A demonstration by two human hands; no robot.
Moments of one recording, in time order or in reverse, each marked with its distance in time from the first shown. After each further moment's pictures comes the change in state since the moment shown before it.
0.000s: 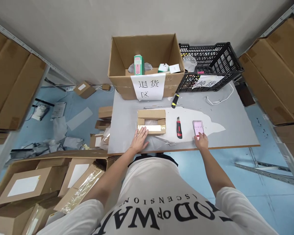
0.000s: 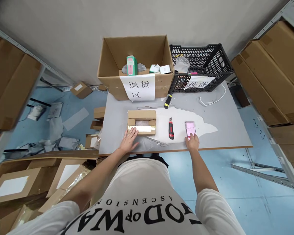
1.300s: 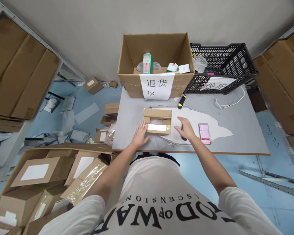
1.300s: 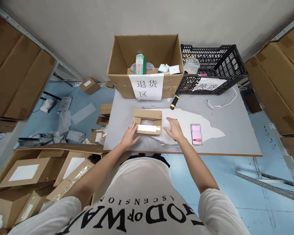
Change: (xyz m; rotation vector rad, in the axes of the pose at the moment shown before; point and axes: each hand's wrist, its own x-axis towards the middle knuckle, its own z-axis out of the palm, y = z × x) left_hand 0.002 -0.022 -0.002 -0.211 0.172 -0.120; right_hand 0.006 -0.175 -0.066 0.278 0.032 -0.905
